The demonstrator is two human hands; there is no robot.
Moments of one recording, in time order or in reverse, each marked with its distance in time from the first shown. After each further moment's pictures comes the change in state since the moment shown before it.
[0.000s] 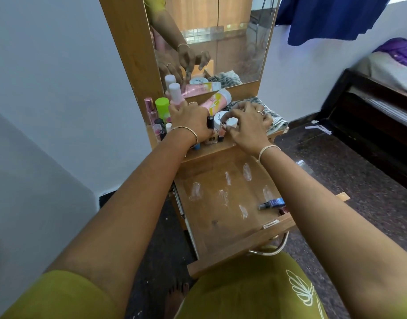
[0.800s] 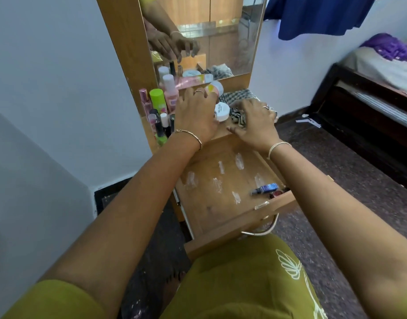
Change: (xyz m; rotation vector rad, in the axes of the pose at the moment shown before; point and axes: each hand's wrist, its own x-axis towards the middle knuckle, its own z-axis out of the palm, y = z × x) left_hand -0.043 0.025 -0.012 -0.080 0.247 0.125; right_hand -0.034 0.020 -0.027 -0.047 -0.028 -0.049
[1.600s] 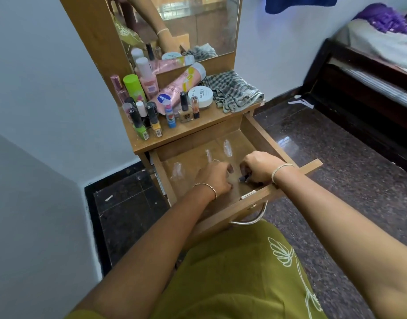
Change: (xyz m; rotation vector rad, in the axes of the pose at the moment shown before) left_hand -0.089 0.062 0.128 -0.433 -0.590 -0.070; right_hand -0.077 0.072 0.039 -0.303 -0.750 -0.042
